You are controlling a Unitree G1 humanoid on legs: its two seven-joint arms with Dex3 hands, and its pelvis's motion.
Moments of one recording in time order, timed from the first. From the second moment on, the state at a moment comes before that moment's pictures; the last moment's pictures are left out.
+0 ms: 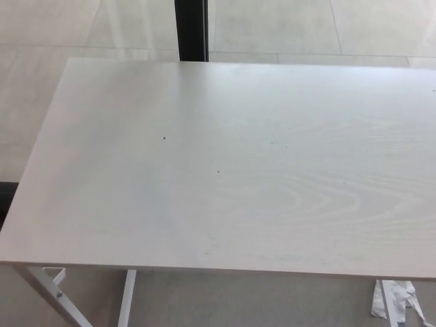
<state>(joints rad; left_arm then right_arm) 0.51 0.65 0.73 1.00 -0.21 -0.08 -0.38 0.16 -0.71 -0.70 1.04 0.20 -0.05 0.06</state>
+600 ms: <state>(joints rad) 0.50 0.66 0.70 1.01 -0.24 -0.15 -0.39 0.16 -0.72 -0.61 1.05 0.20 -0.15 0.10</state>
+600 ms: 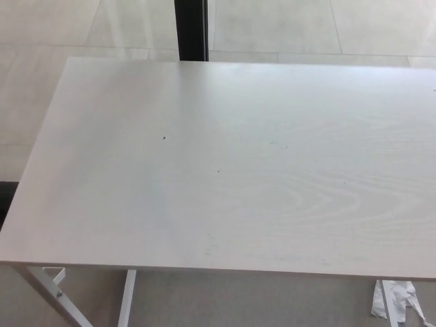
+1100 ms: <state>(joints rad) 0.48 0.68 0.68 1.01 -0.26 -0.16 -0.37 0.15 -0.72 -0.60 1.05 0.21 -0.16 0.10</state>
